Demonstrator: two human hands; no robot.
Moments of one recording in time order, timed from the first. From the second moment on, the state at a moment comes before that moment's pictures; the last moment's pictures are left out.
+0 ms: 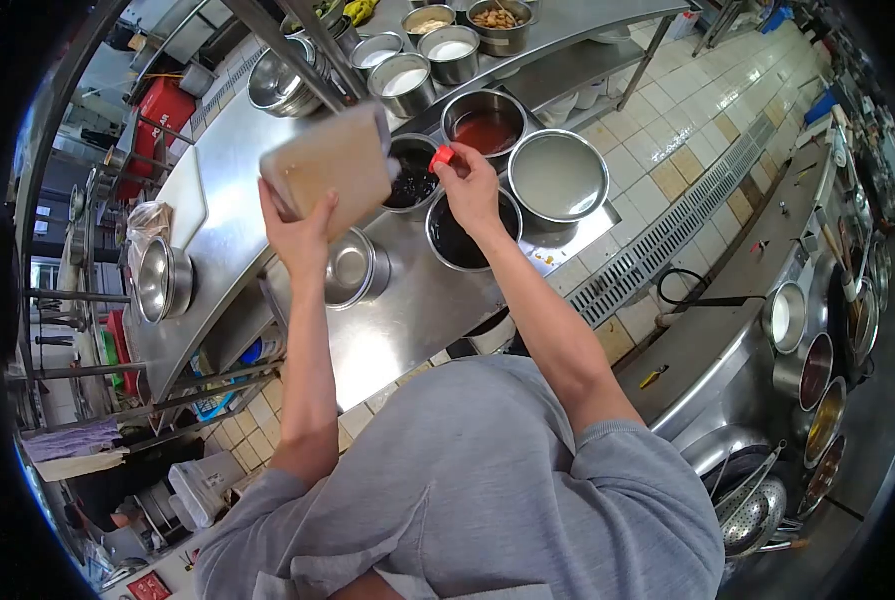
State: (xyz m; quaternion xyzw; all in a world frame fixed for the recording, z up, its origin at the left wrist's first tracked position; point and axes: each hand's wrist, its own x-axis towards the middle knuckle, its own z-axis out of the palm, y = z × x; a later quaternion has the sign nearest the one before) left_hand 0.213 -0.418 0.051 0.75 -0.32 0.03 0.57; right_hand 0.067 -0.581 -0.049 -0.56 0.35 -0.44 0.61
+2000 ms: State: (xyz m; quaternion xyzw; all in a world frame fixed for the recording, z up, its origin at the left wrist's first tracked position) left_hand -0.224 -0.914 0.042 0.38 -0.24 -0.77 0.46; right_hand -0.546 -0.838 0.087 -0.65 0.44 -0.48 0.40
